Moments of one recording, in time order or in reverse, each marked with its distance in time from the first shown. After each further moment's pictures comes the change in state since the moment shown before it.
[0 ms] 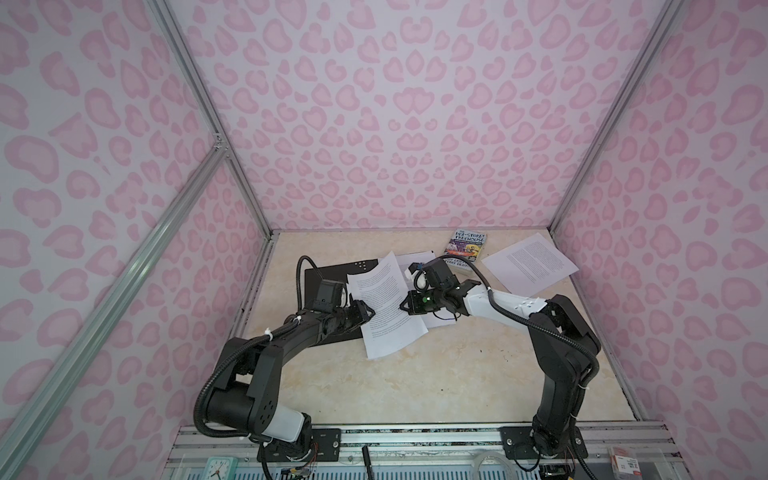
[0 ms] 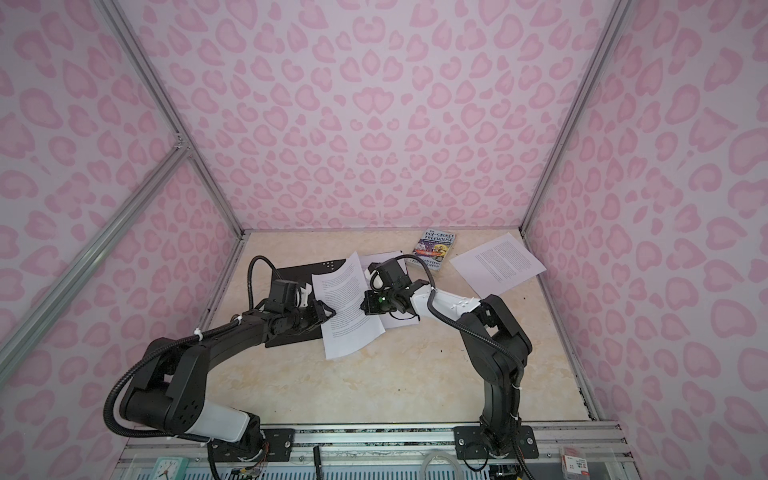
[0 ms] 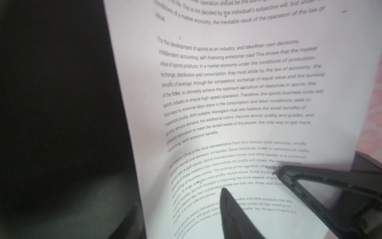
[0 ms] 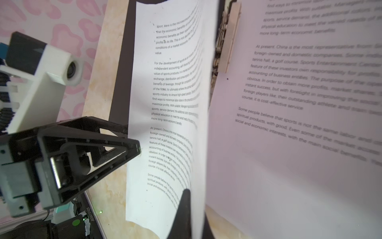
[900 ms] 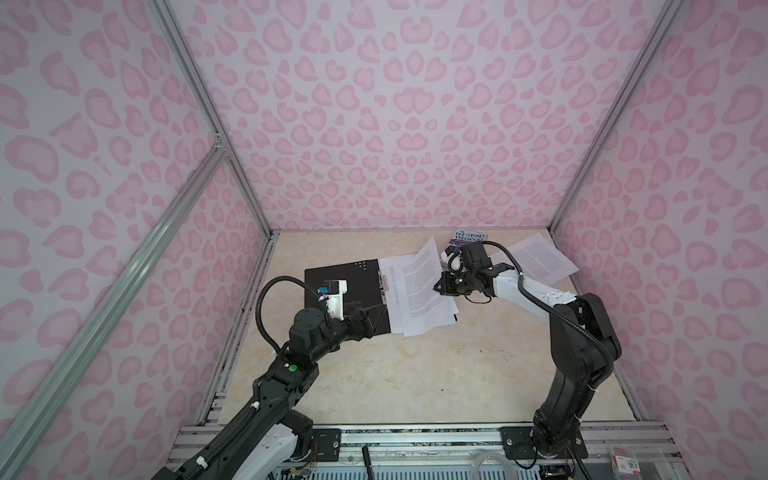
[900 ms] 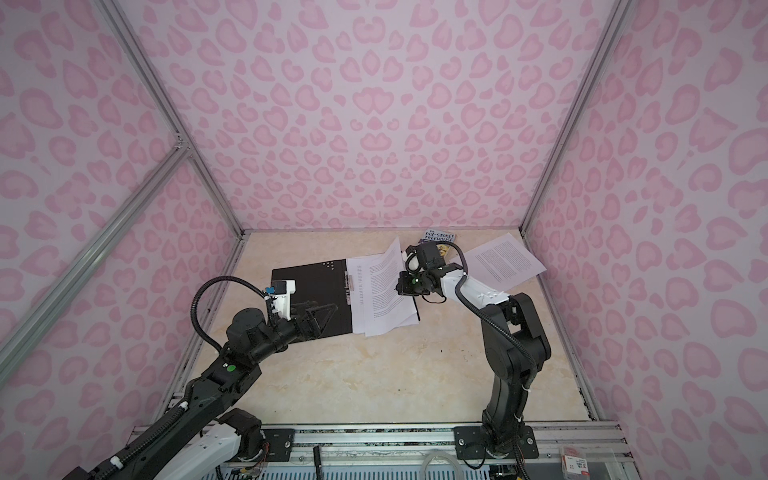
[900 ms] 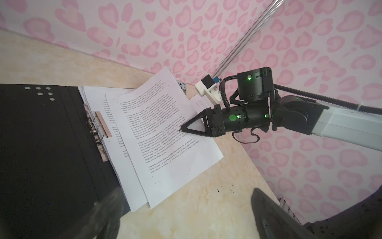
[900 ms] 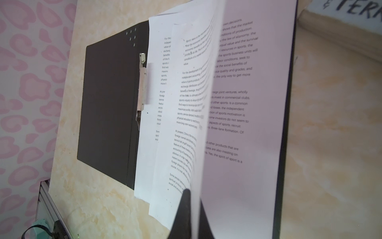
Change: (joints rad) left arm -0.161 -0.642 -0.251 0.265 -0.072 0.113; right arm -0.253 -0.010 0.053 -0.150 0.005 -0.114
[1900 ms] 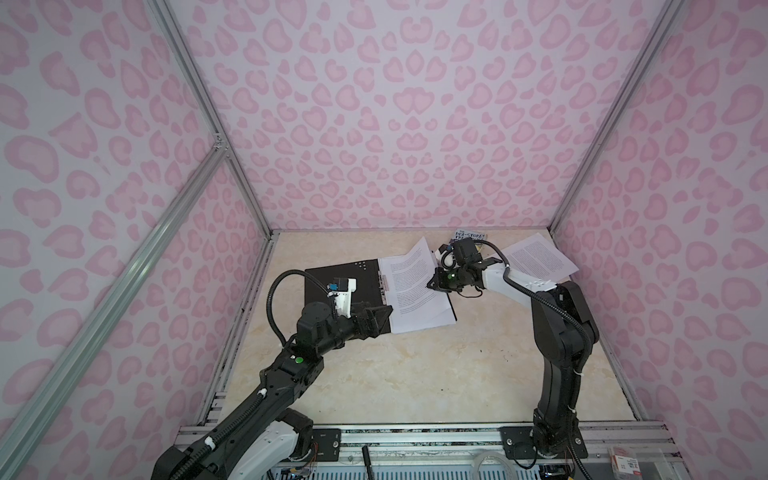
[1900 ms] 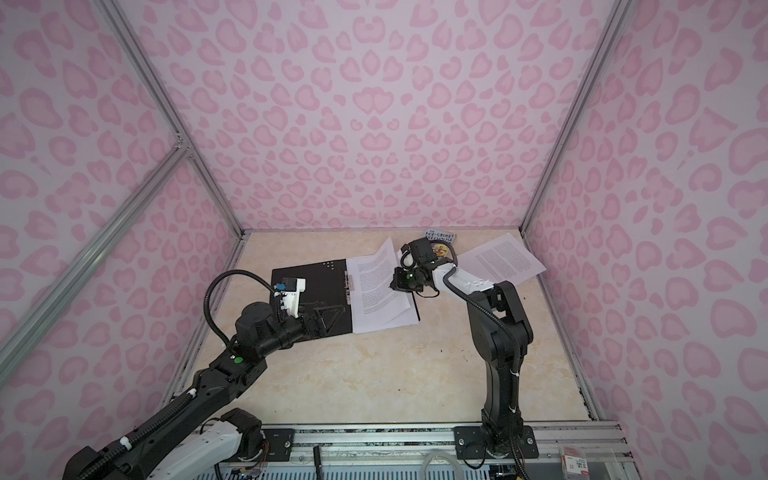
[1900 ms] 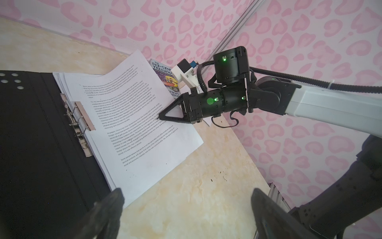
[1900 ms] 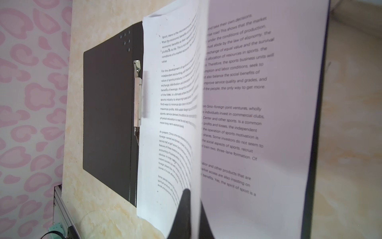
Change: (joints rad) left arm -0.014 0.085 0.031 0.018 0.056 0.002; right arm -0.001 0.145 0.121 -0.004 -0.053 0.050
